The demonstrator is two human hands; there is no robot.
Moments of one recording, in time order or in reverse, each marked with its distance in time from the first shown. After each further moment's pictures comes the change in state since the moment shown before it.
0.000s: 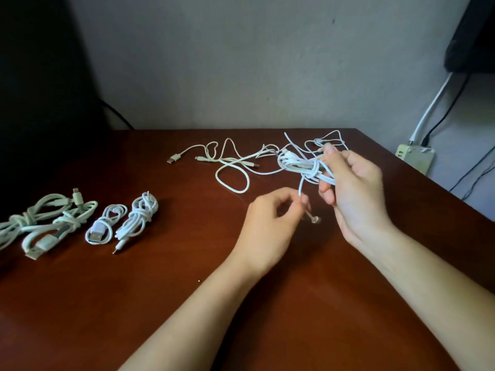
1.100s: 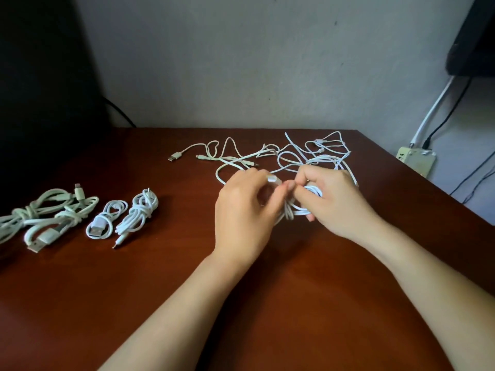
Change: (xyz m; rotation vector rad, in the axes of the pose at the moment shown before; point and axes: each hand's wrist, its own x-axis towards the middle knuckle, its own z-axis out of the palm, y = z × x) left_hand 0.004 -0.004 -0.018 0.407 0.434 0.342; right_hand 0.006 0.010 -0.014 -0.666 -0.518 -0.368
